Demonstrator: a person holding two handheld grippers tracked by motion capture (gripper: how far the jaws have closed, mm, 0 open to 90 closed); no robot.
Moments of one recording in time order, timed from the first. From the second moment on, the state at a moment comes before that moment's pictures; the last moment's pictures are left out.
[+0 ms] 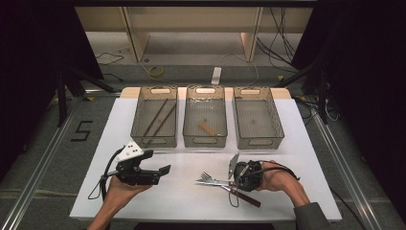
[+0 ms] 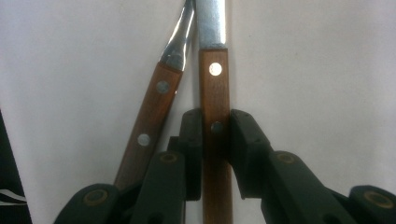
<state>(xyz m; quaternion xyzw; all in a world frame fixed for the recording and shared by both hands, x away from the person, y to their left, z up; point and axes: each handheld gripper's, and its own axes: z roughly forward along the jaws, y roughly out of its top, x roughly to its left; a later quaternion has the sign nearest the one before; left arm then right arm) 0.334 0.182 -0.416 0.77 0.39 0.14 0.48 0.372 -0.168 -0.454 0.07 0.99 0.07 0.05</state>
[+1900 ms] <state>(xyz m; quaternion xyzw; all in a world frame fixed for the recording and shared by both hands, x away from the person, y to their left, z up) 0.334 0.187 -0.414 0.75 0.40 0.15 0.51 0.389 -0.199 -0.407 0.22 0.94 0.25 0.11</state>
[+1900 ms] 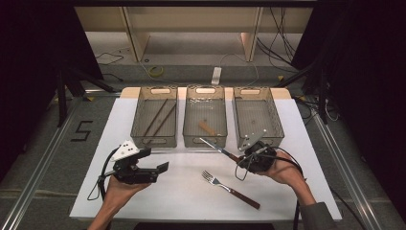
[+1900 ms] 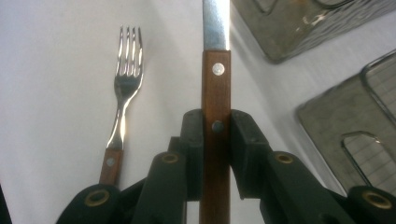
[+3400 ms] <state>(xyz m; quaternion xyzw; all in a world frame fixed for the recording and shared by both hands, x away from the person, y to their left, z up) 0.332 0.192 -0.411 0.73 0.40 0.16 0.52 0.483 -0.237 -0.362 0.44 0.83 0.31 0.16</state>
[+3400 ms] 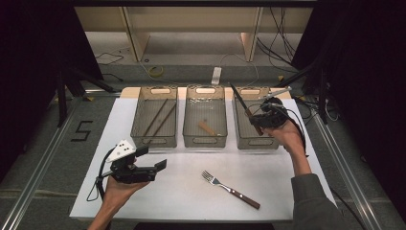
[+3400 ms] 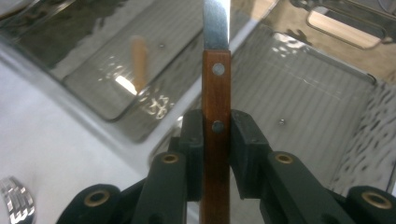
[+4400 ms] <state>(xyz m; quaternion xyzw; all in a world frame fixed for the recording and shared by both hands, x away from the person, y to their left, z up) 0.331 0.192 -0.411 0.73 0.40 0.16 0.52 0.513 -0.241 -0.391 0.51 0.80 0.28 0.13</state>
